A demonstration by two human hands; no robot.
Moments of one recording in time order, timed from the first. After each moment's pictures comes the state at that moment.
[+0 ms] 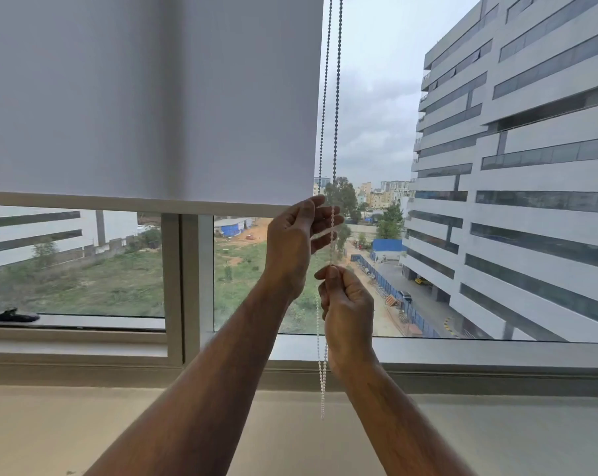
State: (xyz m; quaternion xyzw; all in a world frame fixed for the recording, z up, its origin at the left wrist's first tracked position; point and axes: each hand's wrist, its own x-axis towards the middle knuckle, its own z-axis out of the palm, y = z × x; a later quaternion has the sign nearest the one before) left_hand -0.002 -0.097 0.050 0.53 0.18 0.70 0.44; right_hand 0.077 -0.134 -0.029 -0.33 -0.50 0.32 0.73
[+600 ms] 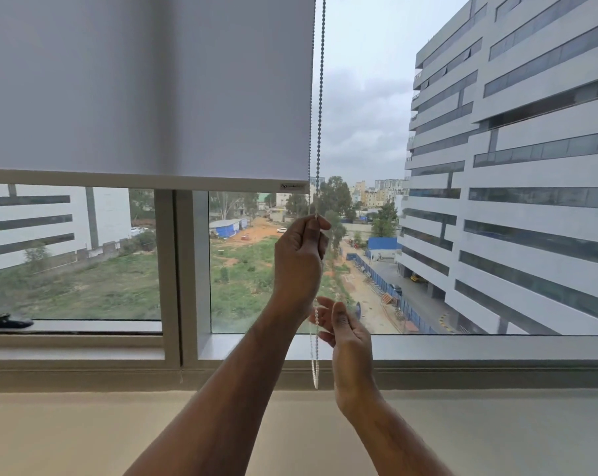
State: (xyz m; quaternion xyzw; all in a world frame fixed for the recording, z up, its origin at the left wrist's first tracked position) left_hand 0.014 -0.108 0.026 0.56 0.21 0.72 0.35; right_hand 0.089 -0.140 -0.076 -0.37 -0.47 0.40 0.70
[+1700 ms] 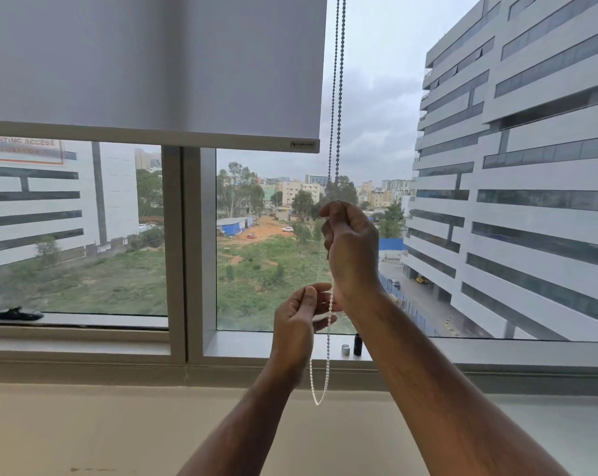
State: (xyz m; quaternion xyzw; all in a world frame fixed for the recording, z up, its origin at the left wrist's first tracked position) left_hand 0.003 -0.107 -0.067 0.51 0.27 0.67 0.46; right_hand 0.076 -0.119 0.051 -0.29 -0.54 0.28 0.73
